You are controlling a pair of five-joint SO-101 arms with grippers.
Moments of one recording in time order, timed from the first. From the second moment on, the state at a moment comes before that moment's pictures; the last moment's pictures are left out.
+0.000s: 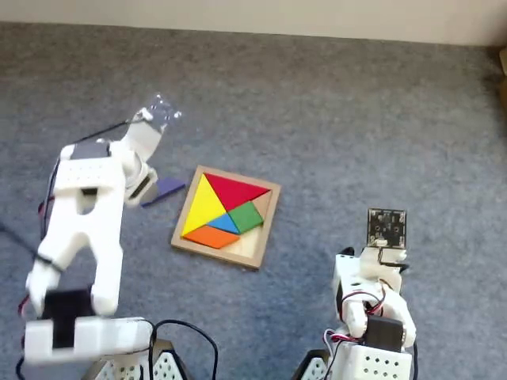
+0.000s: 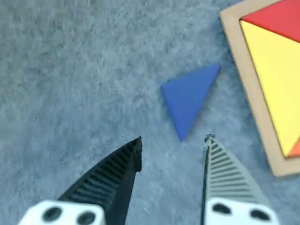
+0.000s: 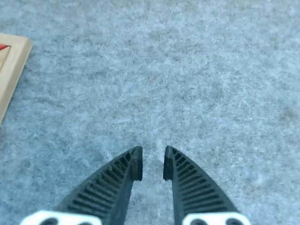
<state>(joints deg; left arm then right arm) -12.1 -2.6 23.2 59.6 -37.1 4.8 -104.4 96.0 61.9 8.5</state>
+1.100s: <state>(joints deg) -11.7 50.5 -38.3 95.1 -38.4 4.8 -104.4 96.0 61.9 8.5</state>
